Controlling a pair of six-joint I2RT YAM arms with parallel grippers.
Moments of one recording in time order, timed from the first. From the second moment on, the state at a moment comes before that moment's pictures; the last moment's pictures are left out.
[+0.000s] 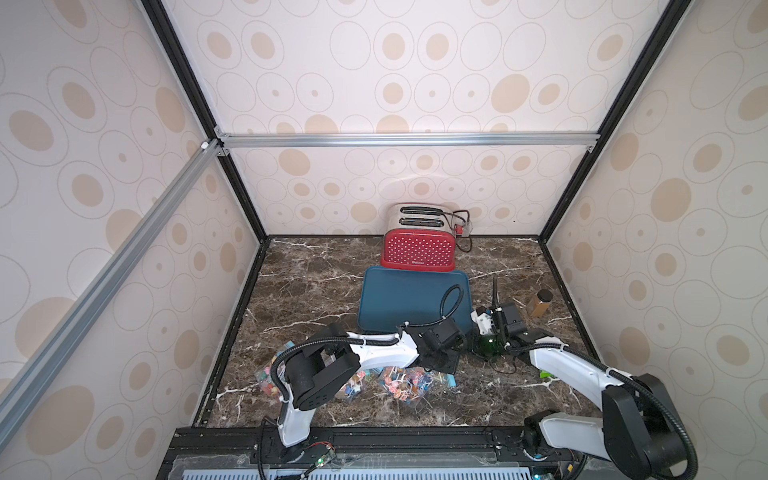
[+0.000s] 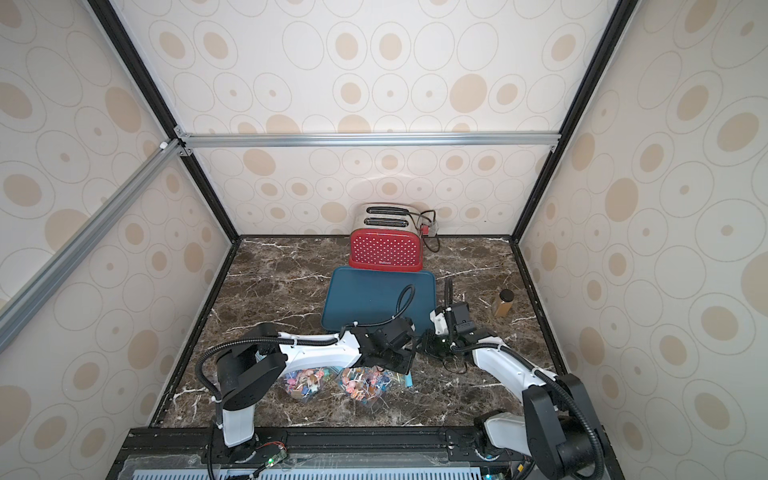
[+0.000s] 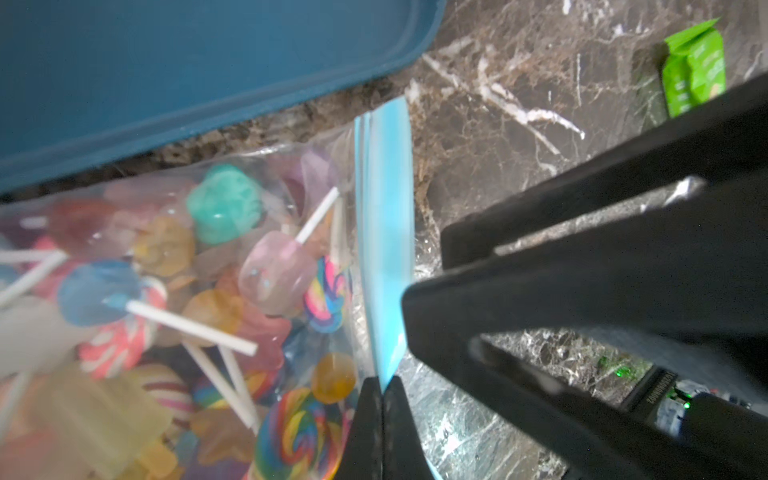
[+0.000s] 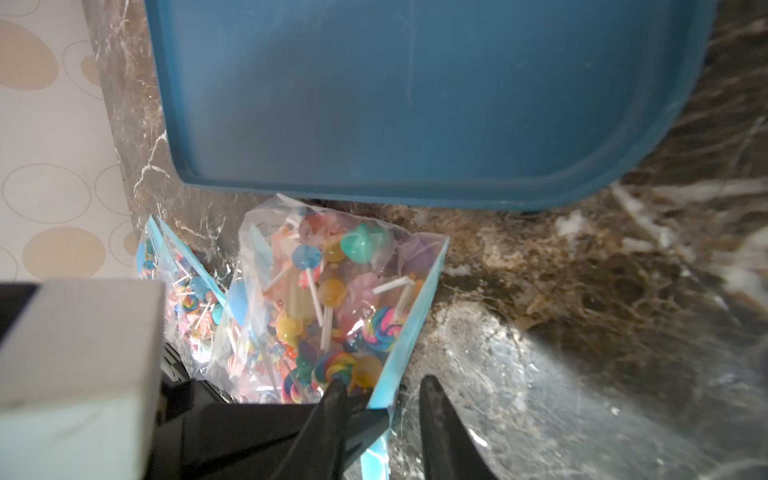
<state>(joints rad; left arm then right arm) -1.08 1.91 1.21 -0.29 0.10 -0.71 0.30 1.24 0.57 -0.38 -0.50 0.58</state>
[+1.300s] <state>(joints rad) -1.07 1.89 1.17 -0.22 0.13 -0.71 0.30 1.28 0.54 -0.40 -0.49 0.54</state>
